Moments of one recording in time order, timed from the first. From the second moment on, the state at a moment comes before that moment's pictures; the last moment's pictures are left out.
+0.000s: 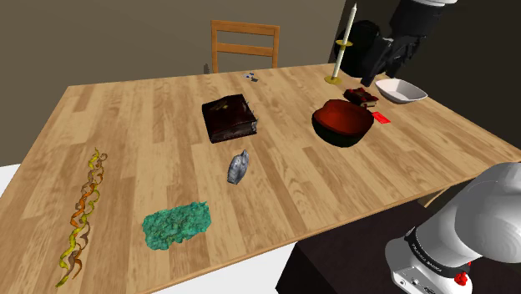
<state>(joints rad) 0.00 -0.79 0.07 -2.31 0.00 1.62 0.15</state>
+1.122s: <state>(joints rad) -0.07 -0.39 0.46 -2.18 0.10 1.74 0.82</state>
